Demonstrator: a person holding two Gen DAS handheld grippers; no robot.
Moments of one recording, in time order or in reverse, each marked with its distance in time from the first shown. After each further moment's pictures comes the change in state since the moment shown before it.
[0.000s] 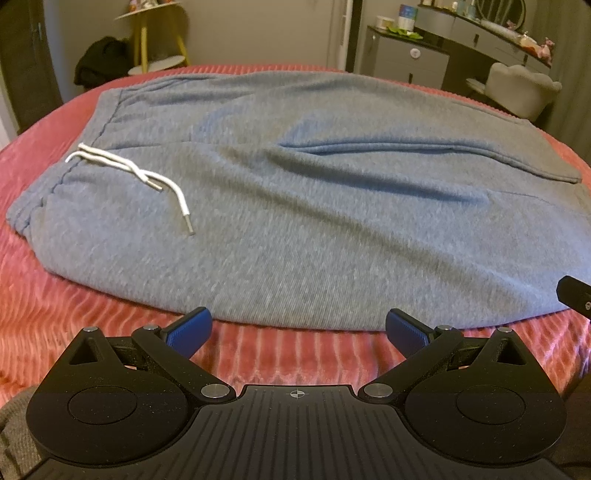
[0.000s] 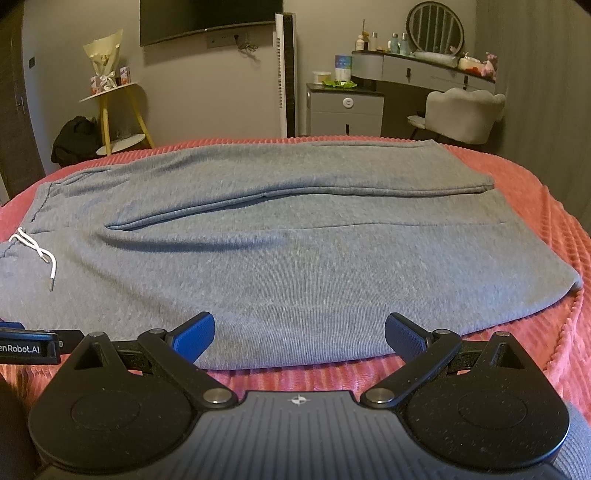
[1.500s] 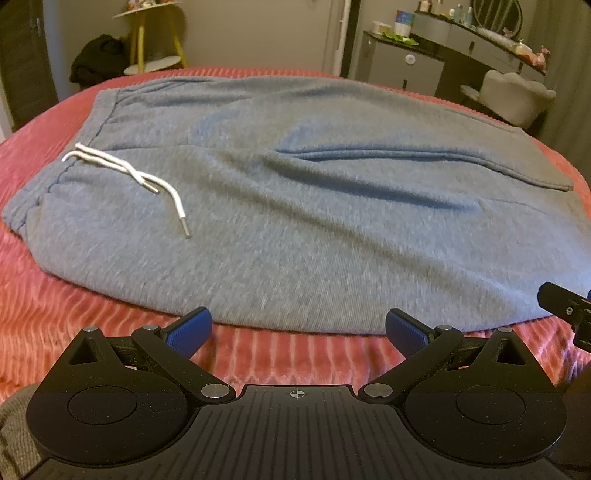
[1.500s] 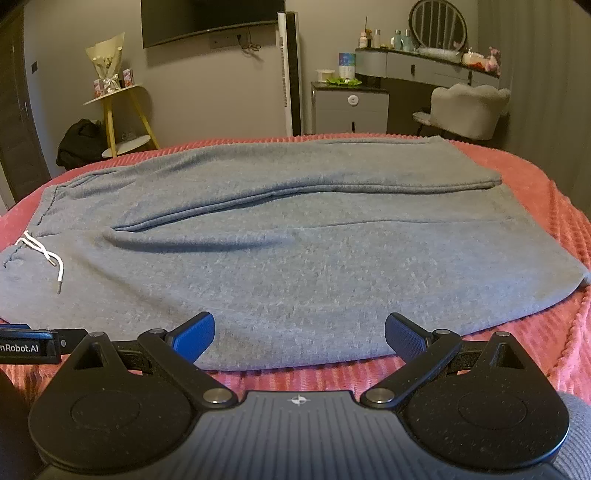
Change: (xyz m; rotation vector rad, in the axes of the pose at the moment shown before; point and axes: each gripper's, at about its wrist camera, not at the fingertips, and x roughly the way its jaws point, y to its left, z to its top) left arm -0.005 0.004 0.003 -0.018 -0.009 -0.036; right arm 0.004 0.002 -0.001 0.019 0.006 0.031
